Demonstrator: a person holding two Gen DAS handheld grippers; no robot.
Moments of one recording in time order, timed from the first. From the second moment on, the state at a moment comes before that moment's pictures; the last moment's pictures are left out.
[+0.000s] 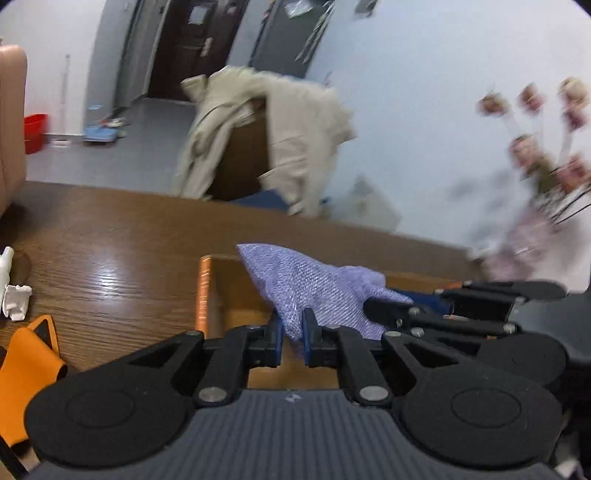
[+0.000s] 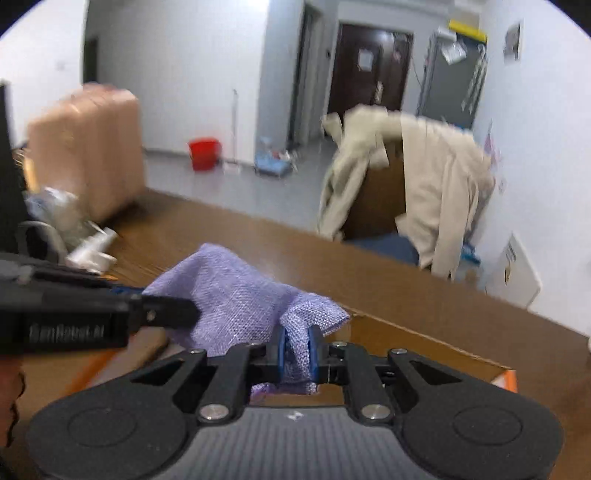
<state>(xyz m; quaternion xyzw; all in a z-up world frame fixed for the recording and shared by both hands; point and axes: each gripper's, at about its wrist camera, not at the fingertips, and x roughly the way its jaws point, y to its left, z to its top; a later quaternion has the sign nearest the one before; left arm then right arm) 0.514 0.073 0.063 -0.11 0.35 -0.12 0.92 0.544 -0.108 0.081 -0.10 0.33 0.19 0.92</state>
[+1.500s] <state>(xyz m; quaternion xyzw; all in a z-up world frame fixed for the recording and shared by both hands) 0.094 0.057 0.077 -0.01 0.22 -0.19 0.96 0.072 -0.251 0.079 -0.04 0.18 0.11 0.98</state>
